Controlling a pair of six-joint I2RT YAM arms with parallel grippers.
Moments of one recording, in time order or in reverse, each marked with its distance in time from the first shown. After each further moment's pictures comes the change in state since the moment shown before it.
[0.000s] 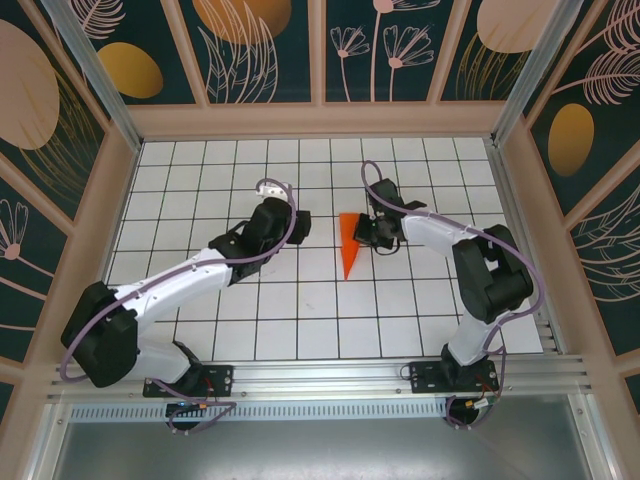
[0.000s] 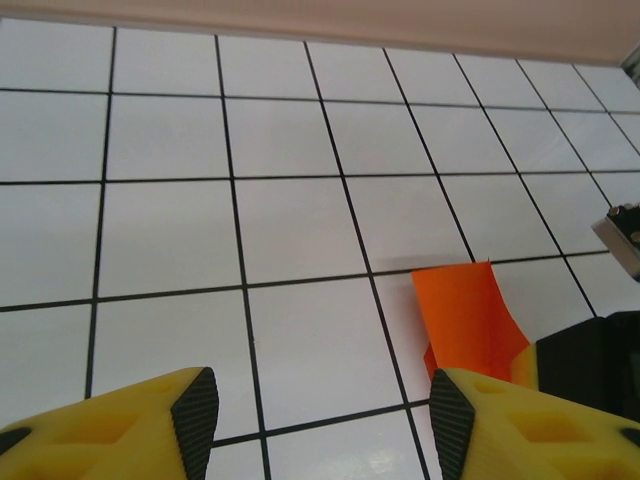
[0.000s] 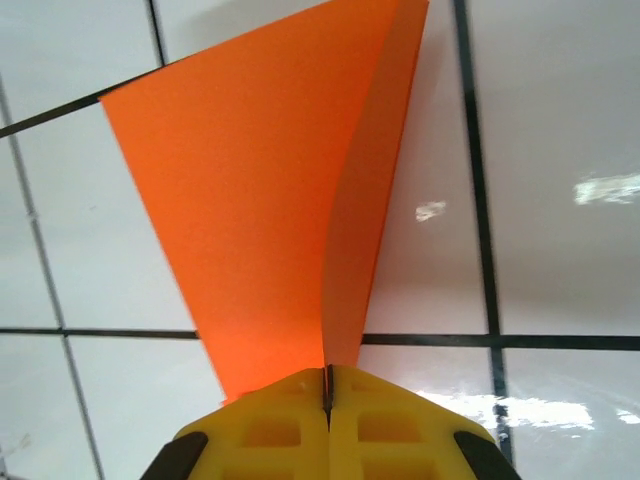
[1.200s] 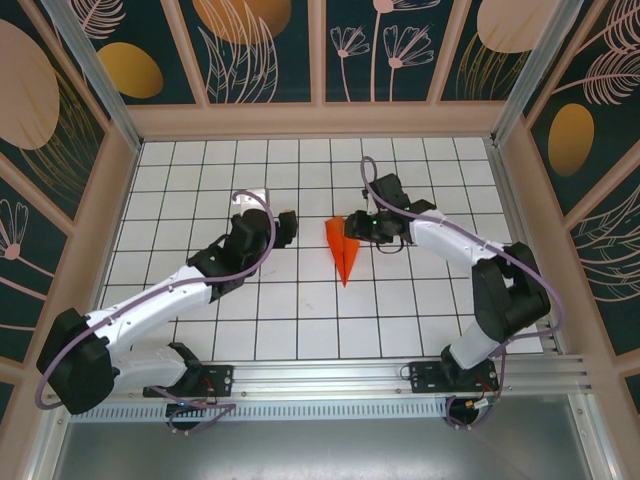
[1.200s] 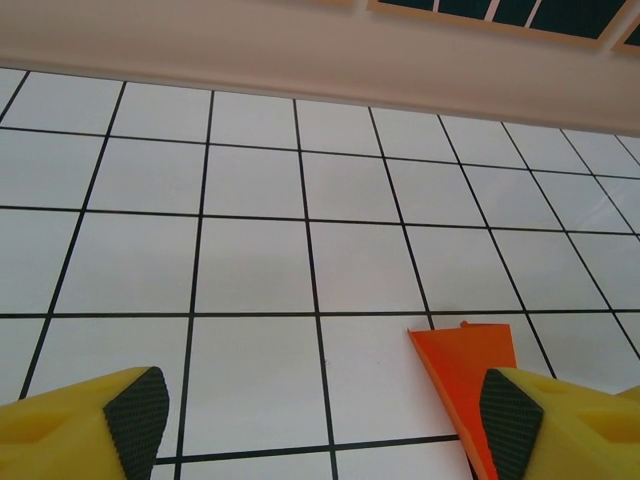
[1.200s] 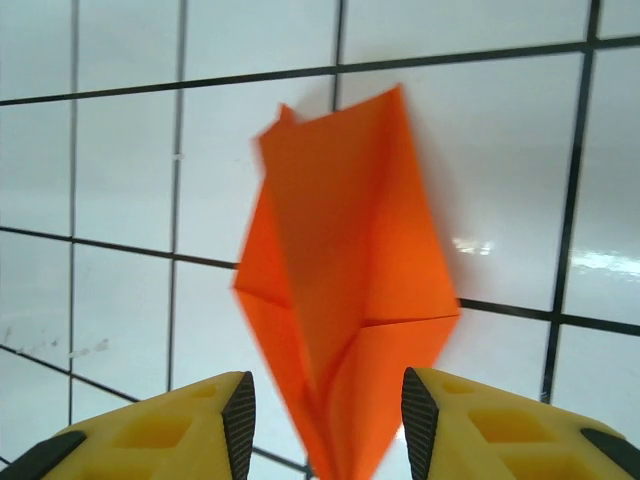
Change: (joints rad) left arm 0.000 -0.160 -0.117 0.029 -0.134 0.008; right arm 0.055 -0.140 0.018 -0.056 0.000 -0.141
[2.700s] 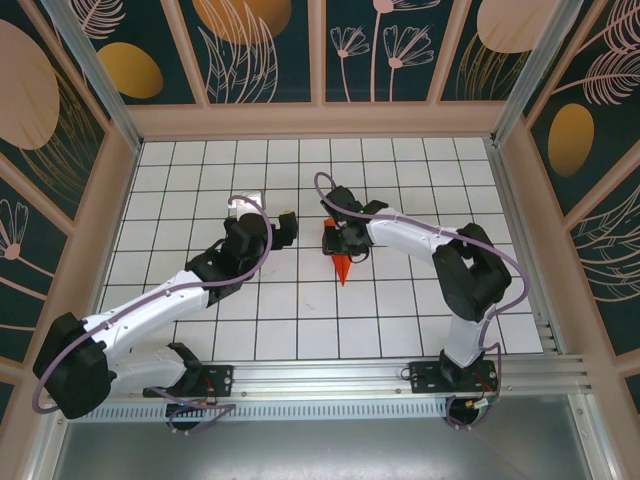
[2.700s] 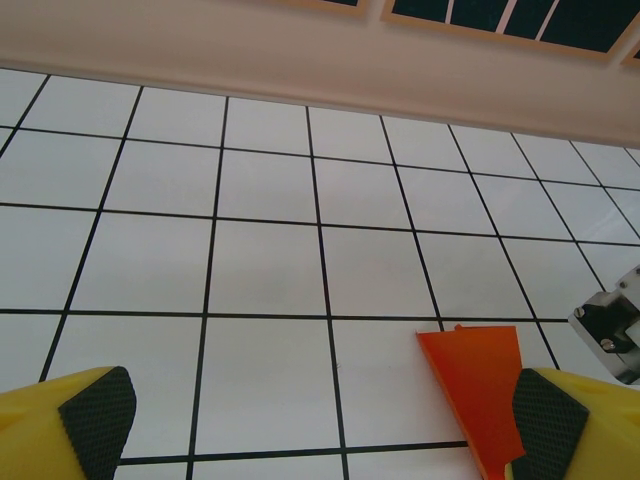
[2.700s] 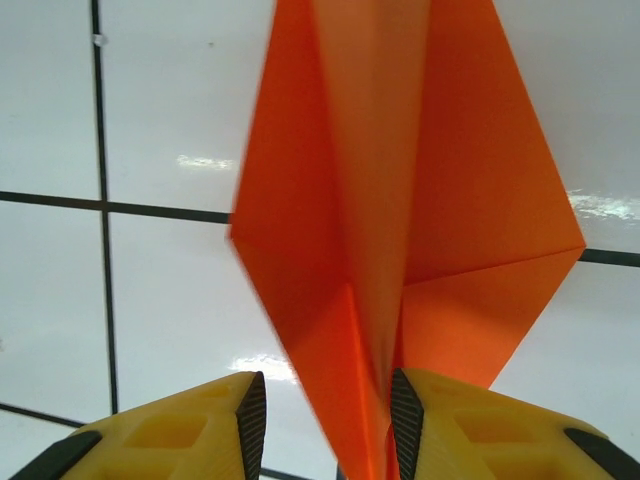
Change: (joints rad) left arm 0.000 -0.030 -0.041 0.026 -0.025 -0.004; right arm 0.191 0.231 0.166 -0.147 0.185 0.097
